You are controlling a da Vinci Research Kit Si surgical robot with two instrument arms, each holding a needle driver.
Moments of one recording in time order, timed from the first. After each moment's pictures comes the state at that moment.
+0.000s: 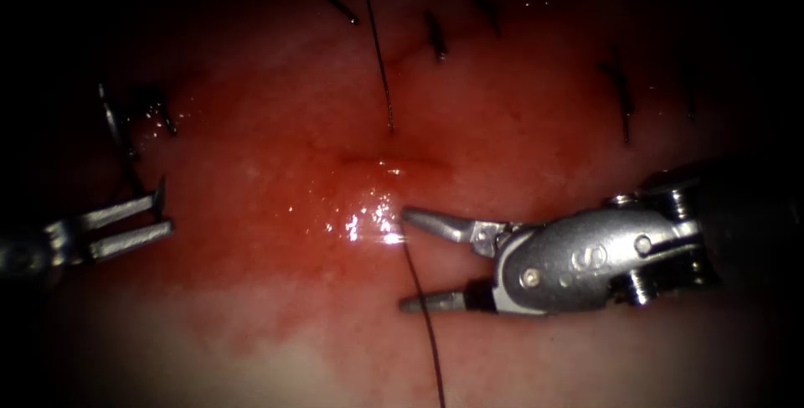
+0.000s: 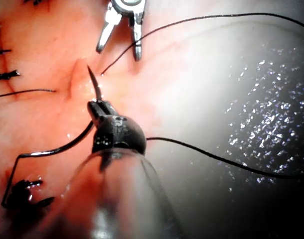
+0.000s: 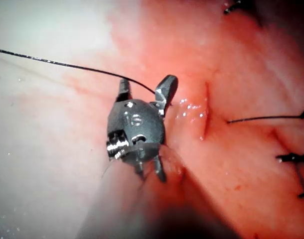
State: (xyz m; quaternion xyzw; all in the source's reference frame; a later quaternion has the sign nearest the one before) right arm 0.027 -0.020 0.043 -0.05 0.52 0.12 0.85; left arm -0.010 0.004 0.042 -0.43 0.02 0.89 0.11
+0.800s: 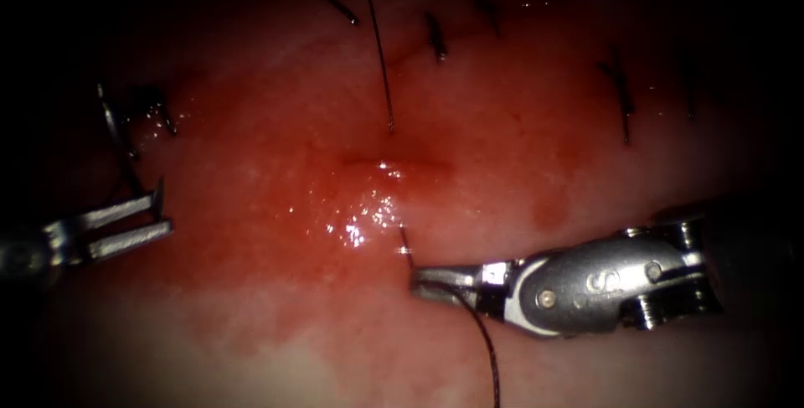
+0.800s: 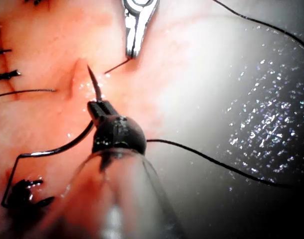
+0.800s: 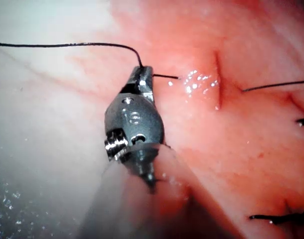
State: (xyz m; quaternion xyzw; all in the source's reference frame) right arm 0.025 -0.024 0.043 0.05 0.51 0.17 0.84; left arm -0.010 0.004 0.042 -0.43 0.02 0.89 0.11
